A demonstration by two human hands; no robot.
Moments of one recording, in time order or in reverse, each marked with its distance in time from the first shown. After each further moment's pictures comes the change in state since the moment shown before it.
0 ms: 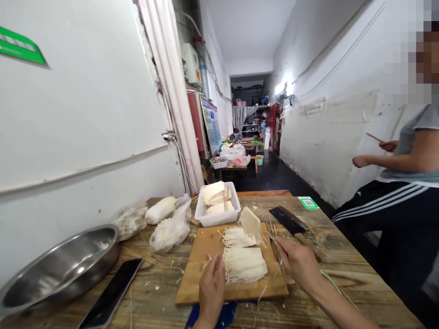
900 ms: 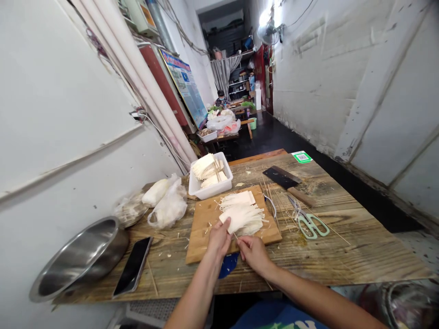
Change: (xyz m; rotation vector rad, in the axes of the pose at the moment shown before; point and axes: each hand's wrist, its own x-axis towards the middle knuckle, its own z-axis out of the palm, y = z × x) left_hand 0.020 0.049 0.036 -0.679 -0.127 -0.728; right_hand -0.058 -0.096 0.104 1.026 -0.328 0.681
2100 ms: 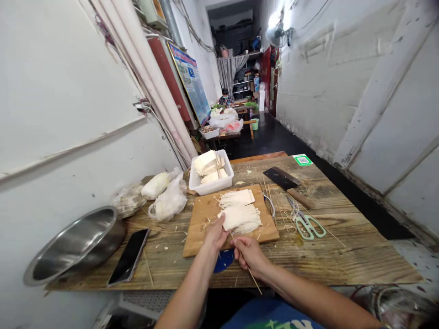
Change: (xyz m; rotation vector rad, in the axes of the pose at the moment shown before) left_hand 0.008 0.005 -0.011 -0.008 0.109 -0.084; right_hand -0.008 -0.003 0.011 0.528 -0.092 0.385
